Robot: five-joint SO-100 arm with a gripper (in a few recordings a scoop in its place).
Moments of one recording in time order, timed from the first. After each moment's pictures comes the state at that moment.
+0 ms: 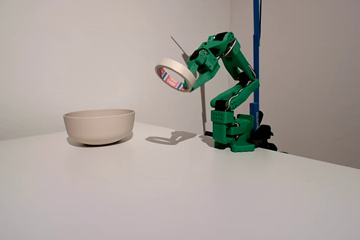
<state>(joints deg) 7.2 162.6 119.8 80.8 14.5</state>
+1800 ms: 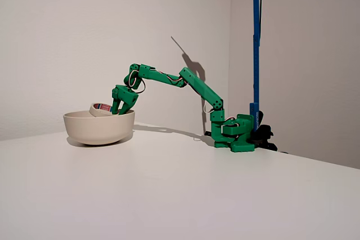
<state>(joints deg) 57.7 51.0 31.9 73.1 11.0</state>
